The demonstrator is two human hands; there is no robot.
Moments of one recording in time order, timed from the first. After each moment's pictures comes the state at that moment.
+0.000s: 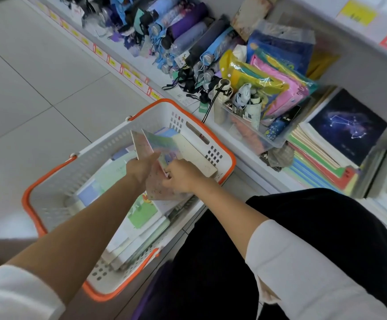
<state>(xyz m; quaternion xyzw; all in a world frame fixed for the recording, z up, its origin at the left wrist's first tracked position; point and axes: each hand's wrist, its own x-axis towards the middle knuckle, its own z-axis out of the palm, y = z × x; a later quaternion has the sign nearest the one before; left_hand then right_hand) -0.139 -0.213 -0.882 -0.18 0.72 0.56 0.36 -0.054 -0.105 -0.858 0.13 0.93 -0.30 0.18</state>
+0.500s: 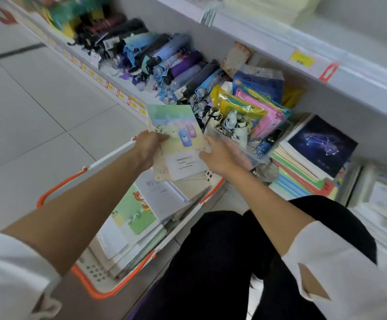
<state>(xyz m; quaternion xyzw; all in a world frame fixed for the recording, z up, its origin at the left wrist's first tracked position) -0.138 -0.181 -0.758 -0.01 0.66 0.66 0.36 -0.013 -0.037 -0.769 0.28 0.88 -0.39 -0.02</state>
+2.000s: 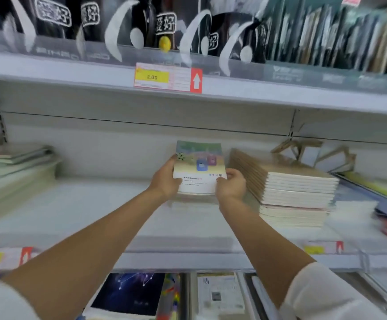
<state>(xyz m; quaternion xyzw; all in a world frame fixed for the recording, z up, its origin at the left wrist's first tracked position) 0.174 0.316 -0.515 0.63 0.57 0.47 0.22 0.333 0.338 -0.518 0.57 0.44 -0.31 -0.63</state>
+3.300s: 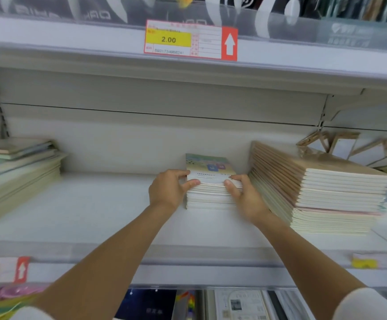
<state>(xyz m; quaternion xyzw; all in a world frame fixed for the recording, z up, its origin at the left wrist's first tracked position) 0.151 0.339 -0.554 0.59 0.67 0.45 0.07 0.356 0.385 -0.575 0.55 0.69 -0.24 -0.40</state>
